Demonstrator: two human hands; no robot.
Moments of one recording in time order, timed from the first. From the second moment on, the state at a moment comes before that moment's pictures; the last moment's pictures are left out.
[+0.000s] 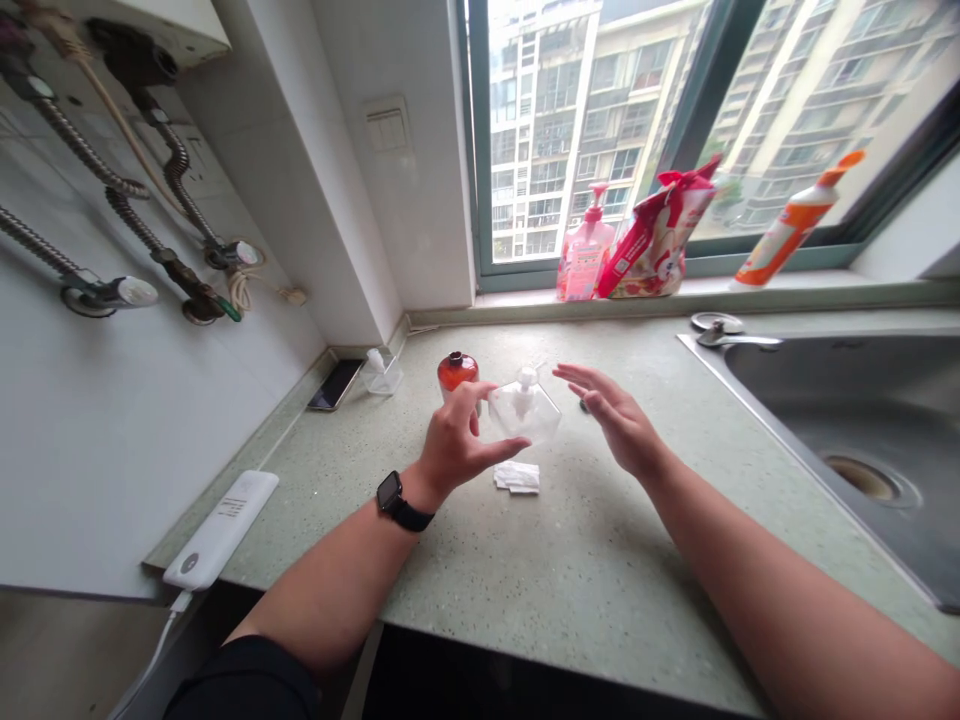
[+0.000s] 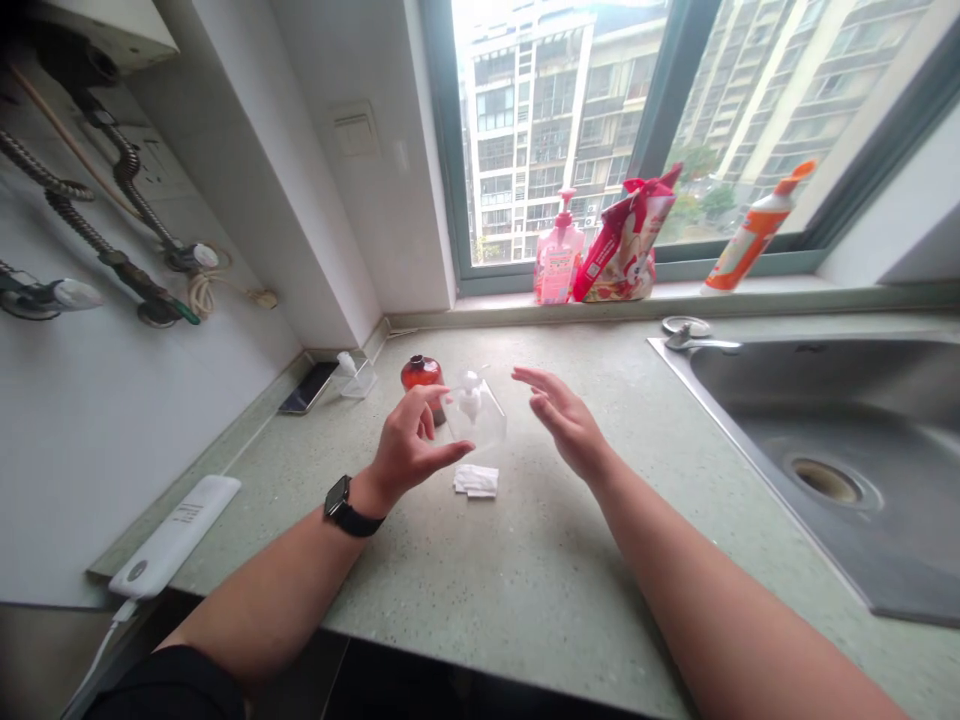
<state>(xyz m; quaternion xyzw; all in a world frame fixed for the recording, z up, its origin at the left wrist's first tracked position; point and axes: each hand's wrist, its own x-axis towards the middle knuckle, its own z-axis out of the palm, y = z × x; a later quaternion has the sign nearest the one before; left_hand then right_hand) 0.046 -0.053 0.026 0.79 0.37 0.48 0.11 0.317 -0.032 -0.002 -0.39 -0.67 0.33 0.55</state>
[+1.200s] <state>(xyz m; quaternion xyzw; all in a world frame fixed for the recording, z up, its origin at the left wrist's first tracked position) -0.112 -0.028 0.011 0.60 0.60 0.50 -0.16 0.350 0.010 -0.056 -0.60 -0.67 0.08 0.43</state>
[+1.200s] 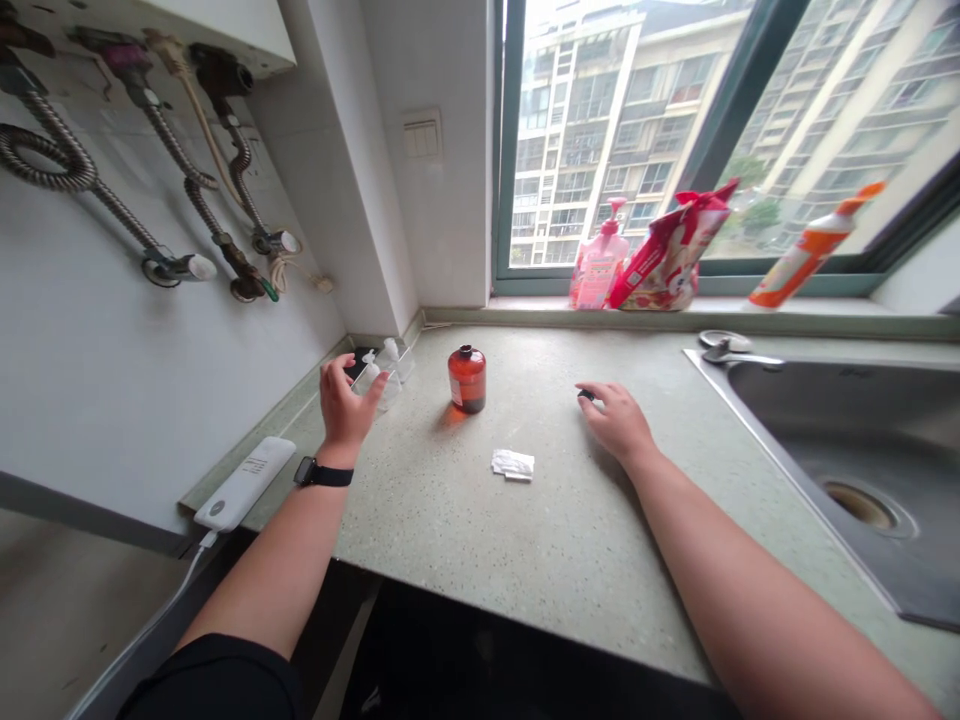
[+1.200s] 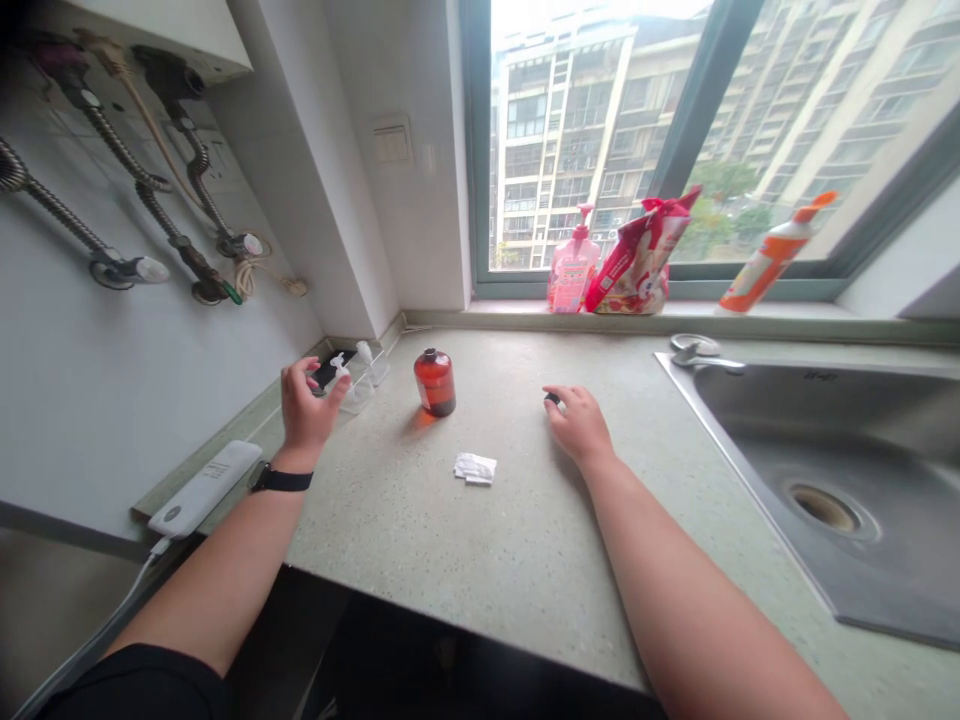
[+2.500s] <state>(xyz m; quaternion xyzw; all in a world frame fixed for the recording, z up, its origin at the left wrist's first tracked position) 0.016 0.011 -0.013 0.77 0.45 0.42 0.19 0.197 0.033 0.028 -0.36 -0.63 0.33 0.61</state>
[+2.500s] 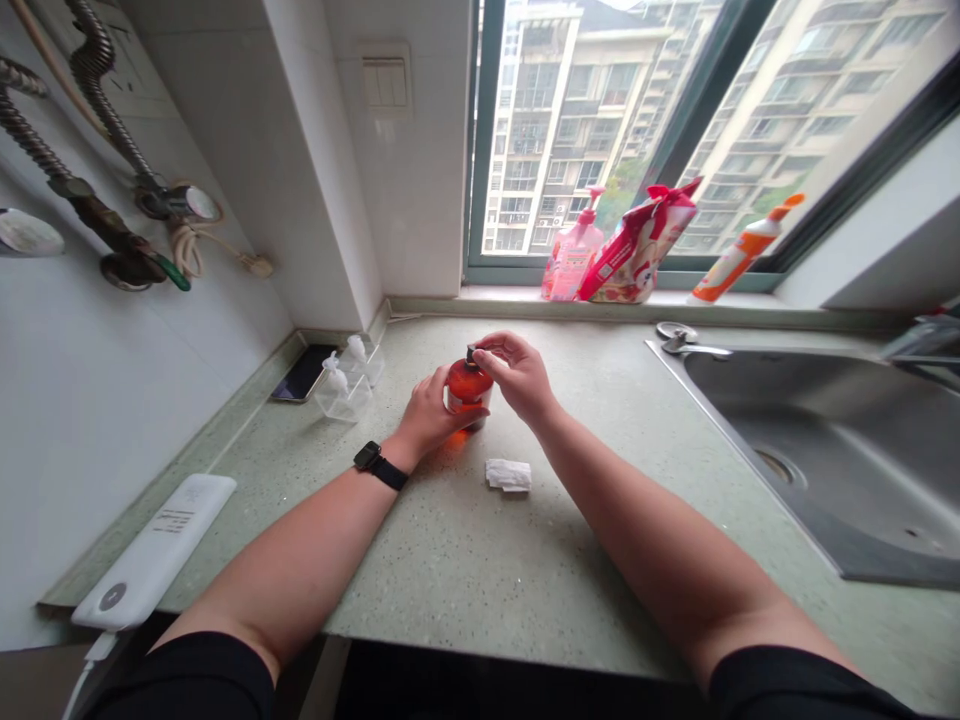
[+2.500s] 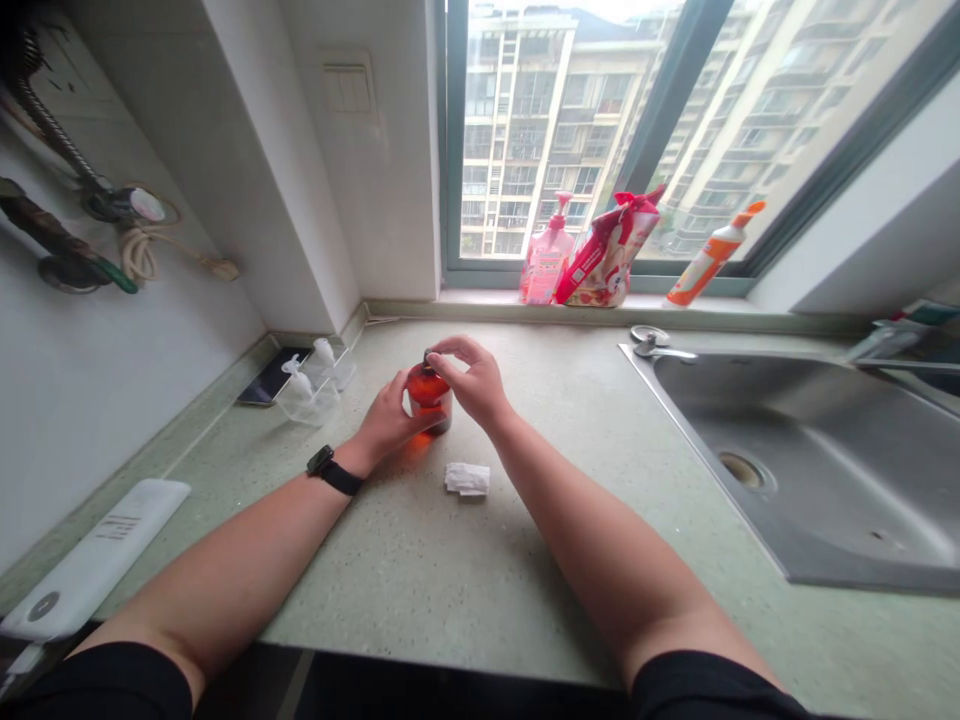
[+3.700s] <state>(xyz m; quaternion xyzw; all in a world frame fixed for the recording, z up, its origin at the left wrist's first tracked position) 0.015 0.008 -0.010 0.76 0.45 0.42 0.21 0.219 0.027 0.044 -0.32 -0.65 0.40 0.56</state>
